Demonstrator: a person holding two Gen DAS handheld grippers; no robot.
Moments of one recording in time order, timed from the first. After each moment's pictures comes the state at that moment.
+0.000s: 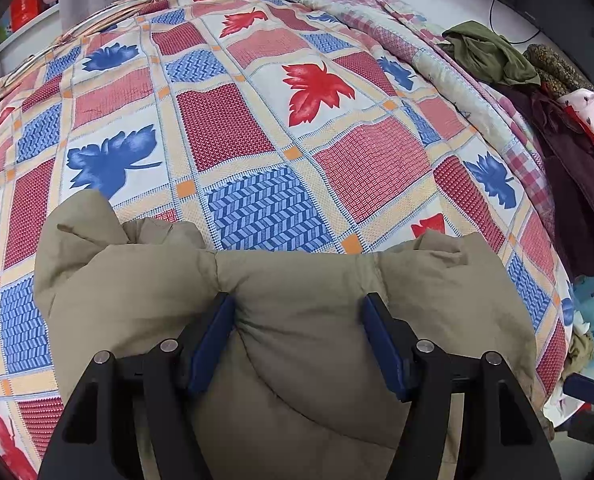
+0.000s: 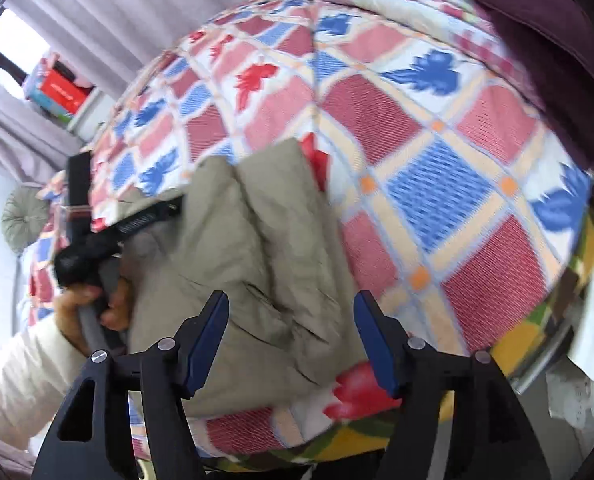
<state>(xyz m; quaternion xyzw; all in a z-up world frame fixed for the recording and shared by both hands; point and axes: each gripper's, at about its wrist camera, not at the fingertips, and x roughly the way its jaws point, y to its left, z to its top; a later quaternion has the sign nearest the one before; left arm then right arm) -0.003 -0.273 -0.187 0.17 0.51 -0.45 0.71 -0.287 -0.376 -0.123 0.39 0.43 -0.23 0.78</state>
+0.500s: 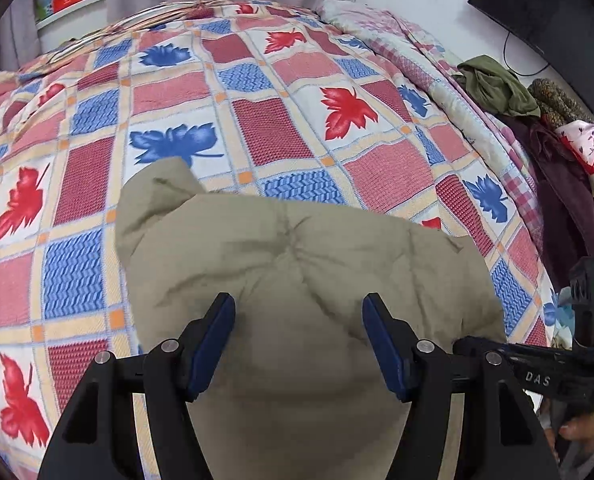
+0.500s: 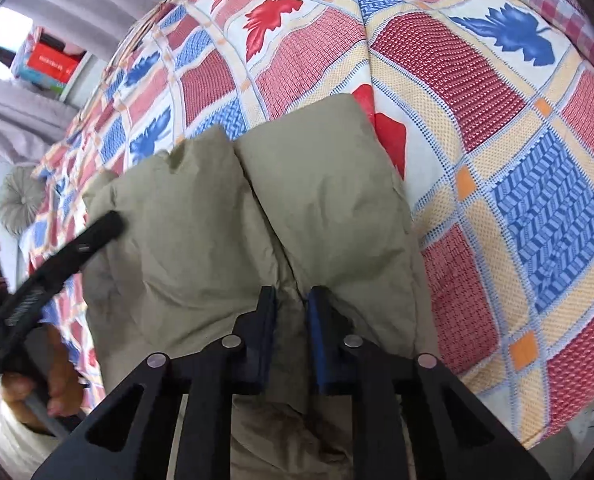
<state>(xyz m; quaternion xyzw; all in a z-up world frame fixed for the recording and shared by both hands) -0.004 -0.189 -0.146 0.12 0.51 -0.42 0.74 -0.196 -0.394 -0.193 0.40 0.50 -0.19 0.74</state>
